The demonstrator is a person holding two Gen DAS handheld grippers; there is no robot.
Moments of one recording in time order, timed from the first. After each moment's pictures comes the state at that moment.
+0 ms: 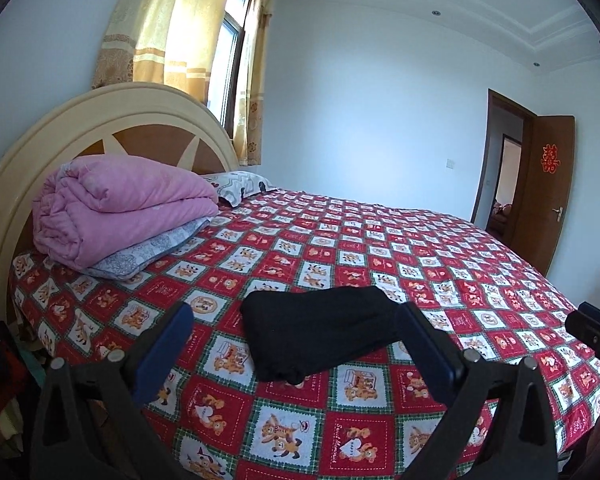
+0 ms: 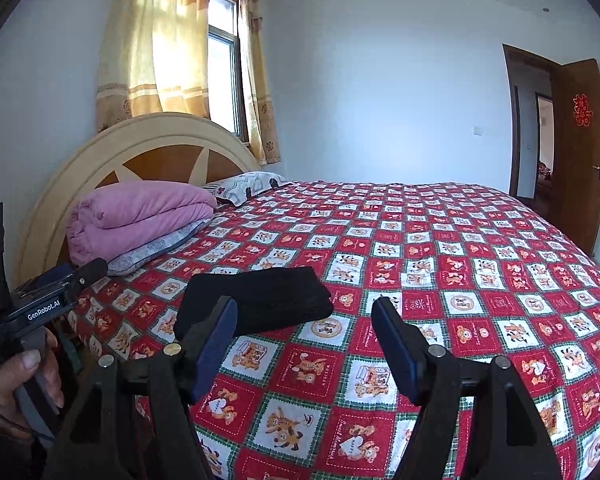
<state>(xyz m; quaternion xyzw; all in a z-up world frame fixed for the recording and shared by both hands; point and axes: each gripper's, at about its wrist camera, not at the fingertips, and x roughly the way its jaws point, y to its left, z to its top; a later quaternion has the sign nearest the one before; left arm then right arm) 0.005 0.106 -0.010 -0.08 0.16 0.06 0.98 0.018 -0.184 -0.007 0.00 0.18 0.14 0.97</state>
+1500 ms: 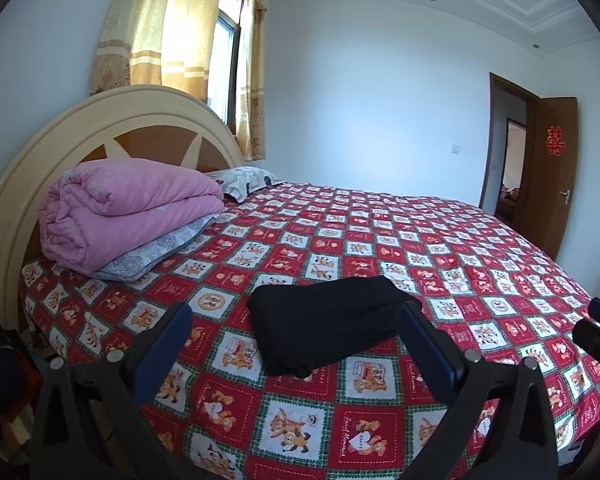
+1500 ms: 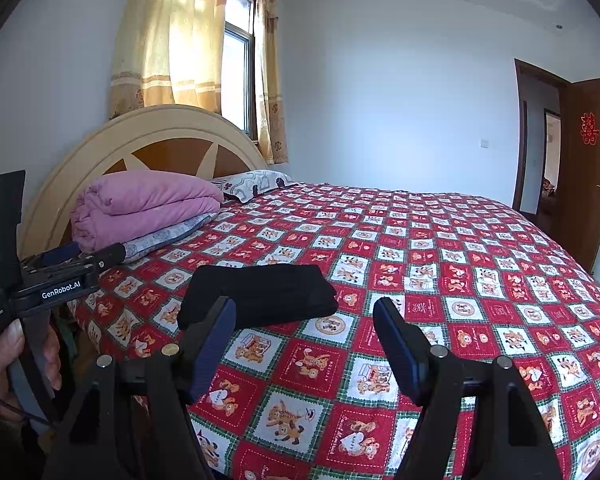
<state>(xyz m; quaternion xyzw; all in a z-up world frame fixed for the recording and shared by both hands) 0.009 0.105 -0.008 -0.06 0.18 0.07 0.98 0.004 -0.171 -0.013 -0.03 0.17 0.15 0.97</state>
